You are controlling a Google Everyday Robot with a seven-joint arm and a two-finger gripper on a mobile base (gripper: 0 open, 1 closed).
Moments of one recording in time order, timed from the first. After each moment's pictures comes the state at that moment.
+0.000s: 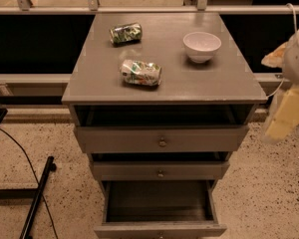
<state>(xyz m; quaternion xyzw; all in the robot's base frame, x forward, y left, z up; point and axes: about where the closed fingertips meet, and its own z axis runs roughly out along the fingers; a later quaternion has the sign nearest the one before) 0.439 -0.222 0.954 -0.60 0.78 -0.04 0.17</state>
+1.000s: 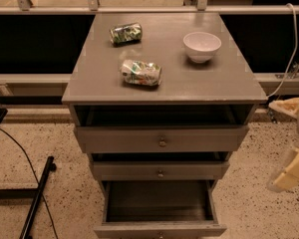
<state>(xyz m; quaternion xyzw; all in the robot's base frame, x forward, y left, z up) 0.390 -0.245 0.880 -0.58 0.78 0.02 0.23</state>
